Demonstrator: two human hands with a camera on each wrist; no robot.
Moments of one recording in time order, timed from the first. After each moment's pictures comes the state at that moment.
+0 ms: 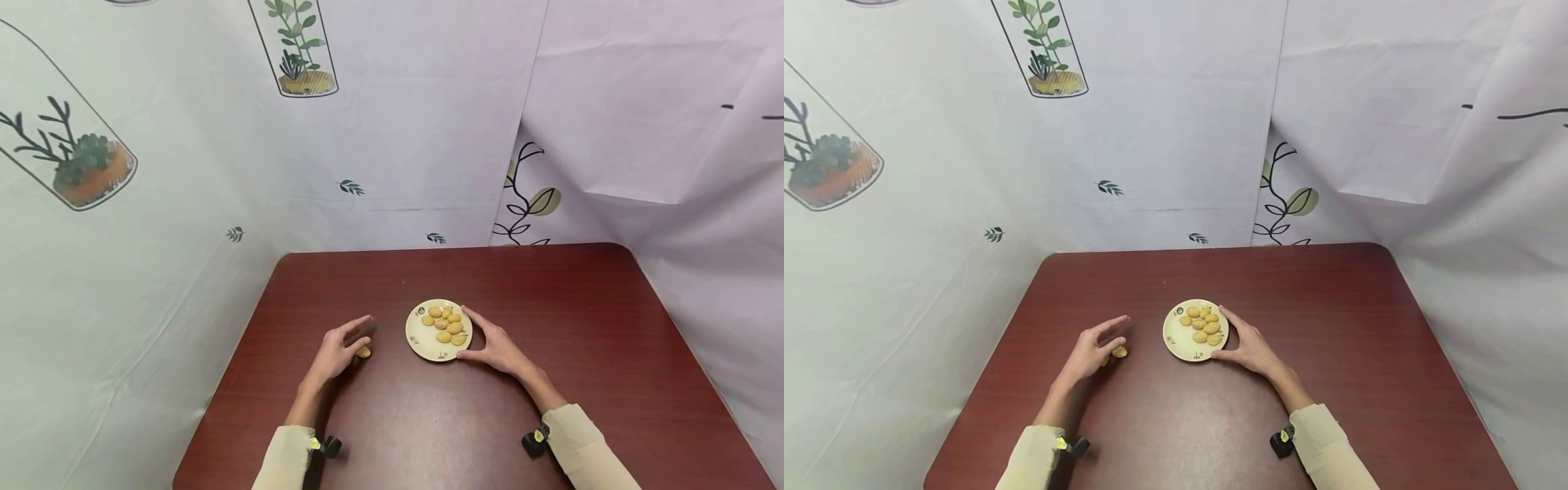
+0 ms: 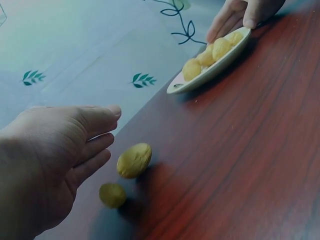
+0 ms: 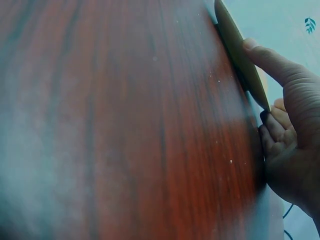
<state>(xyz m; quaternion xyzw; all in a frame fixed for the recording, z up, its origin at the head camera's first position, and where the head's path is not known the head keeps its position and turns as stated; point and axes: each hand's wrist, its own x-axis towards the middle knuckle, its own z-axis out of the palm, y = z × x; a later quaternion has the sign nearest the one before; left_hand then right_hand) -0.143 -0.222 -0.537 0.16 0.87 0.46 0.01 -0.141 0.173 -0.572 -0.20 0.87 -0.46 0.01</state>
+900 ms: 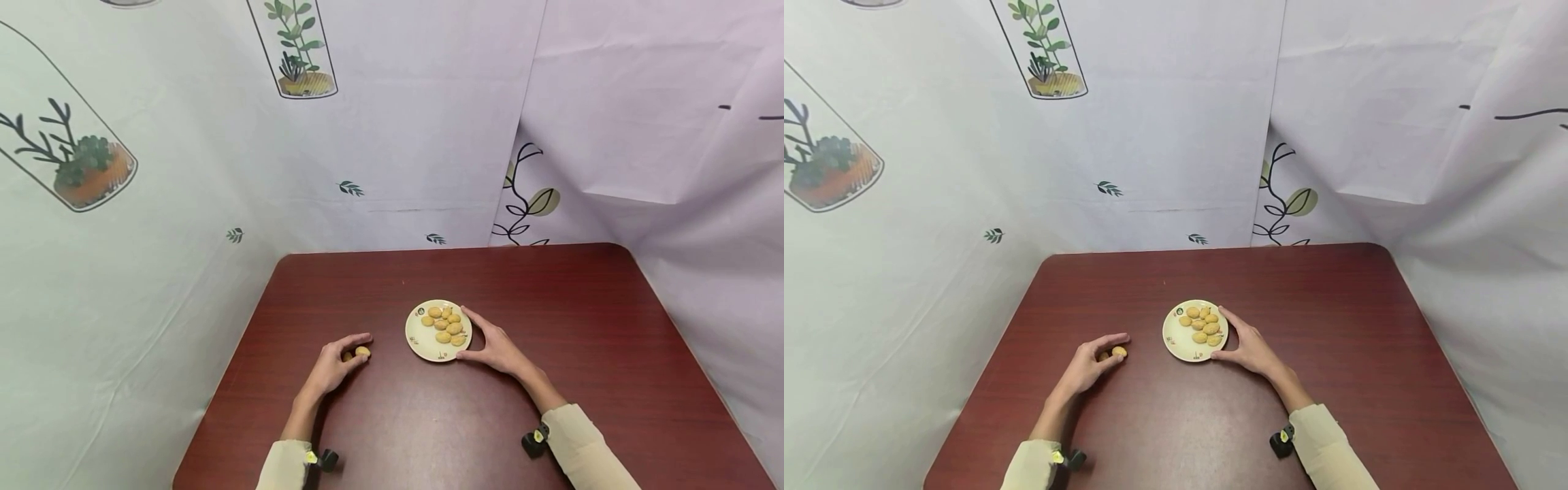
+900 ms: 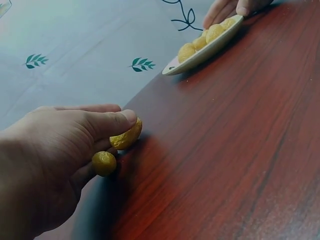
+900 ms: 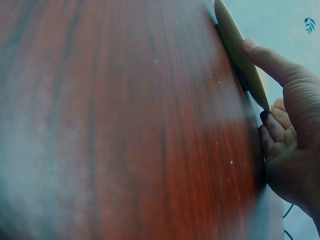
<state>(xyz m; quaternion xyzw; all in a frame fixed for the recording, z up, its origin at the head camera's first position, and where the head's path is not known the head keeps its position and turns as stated) -0.126 -0.233 -0.555 0.15 0.89 0.44 0.02 -0.140 0.173 -0.571 -0.20 0.87 -0.46 0.01</state>
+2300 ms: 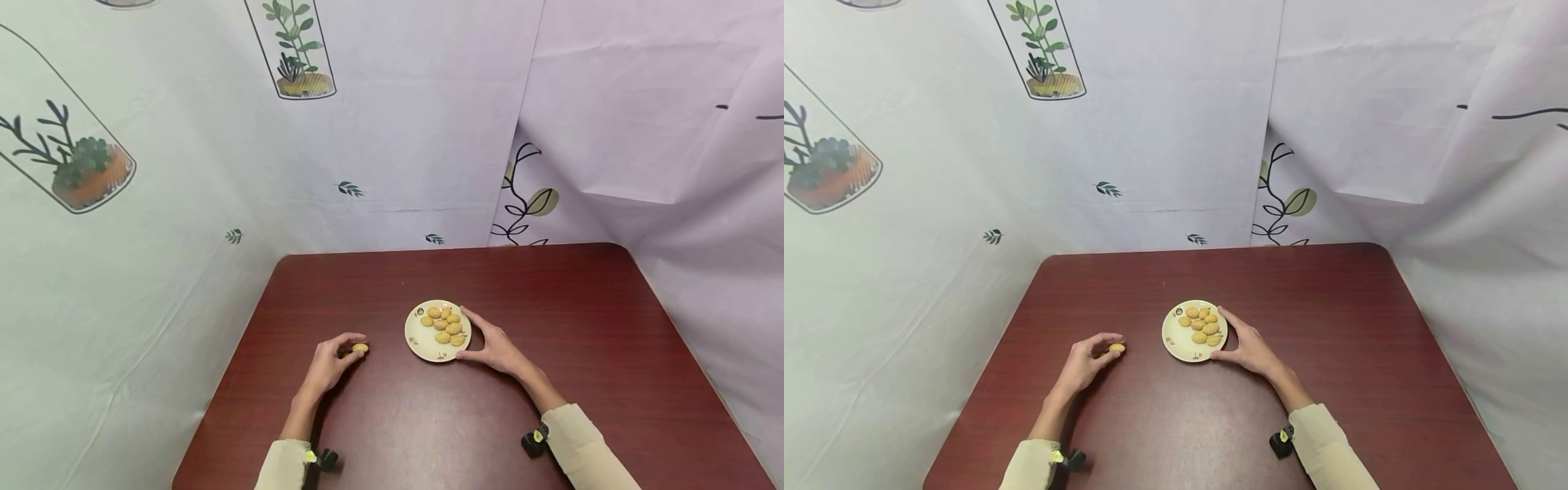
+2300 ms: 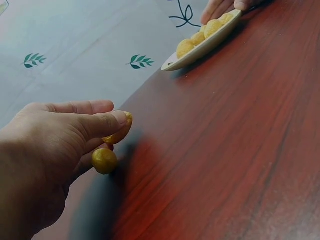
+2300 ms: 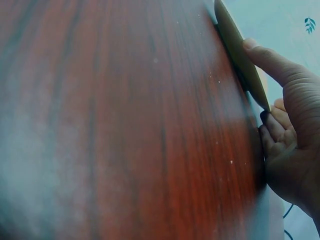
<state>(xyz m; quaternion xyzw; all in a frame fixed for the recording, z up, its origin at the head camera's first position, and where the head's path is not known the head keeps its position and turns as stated) -0.128 -0.235 -0.556 0.16 0.89 0.42 -0.05 -0.141 0.174 -0.573 -0.20 0.87 -0.46 0.01</state>
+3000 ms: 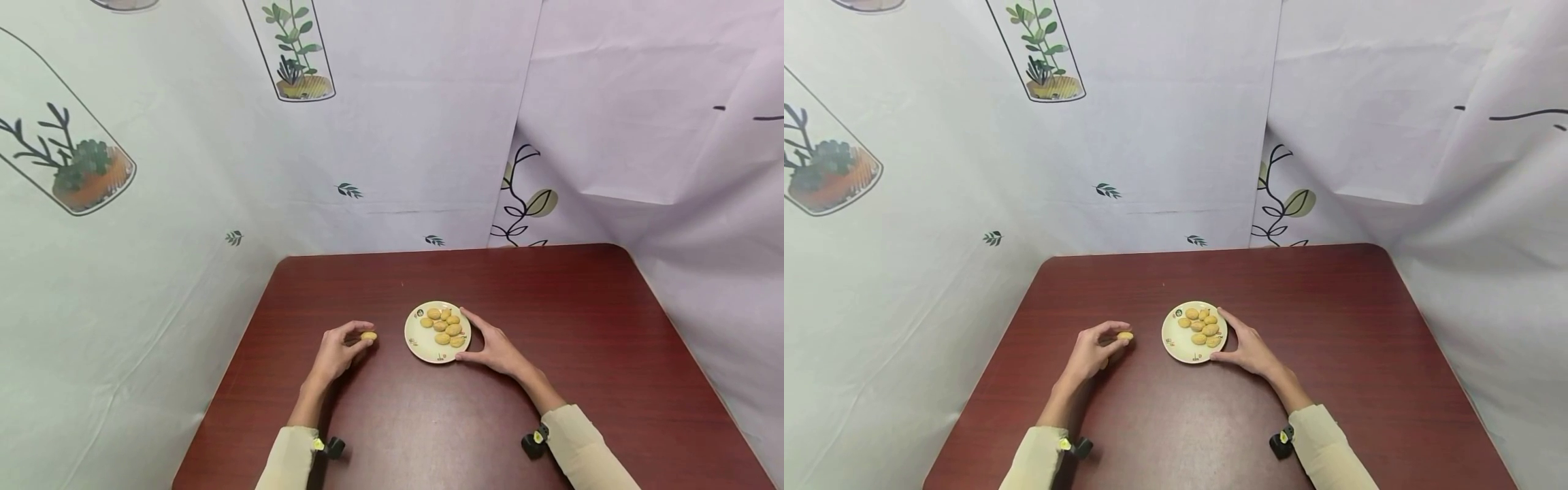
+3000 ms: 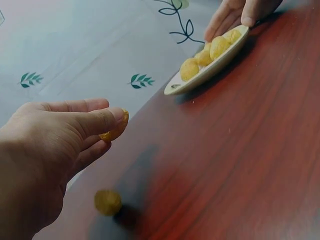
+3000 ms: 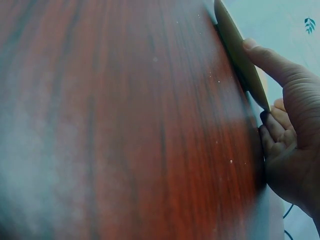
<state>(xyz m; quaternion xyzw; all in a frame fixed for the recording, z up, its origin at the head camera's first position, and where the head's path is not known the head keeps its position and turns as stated) -0.147 -0.213 -0.538 0.16 0.88 0.45 -0.05 -0.141 0.174 -0.576 -0.20 0.87 -0.45 0.01</state>
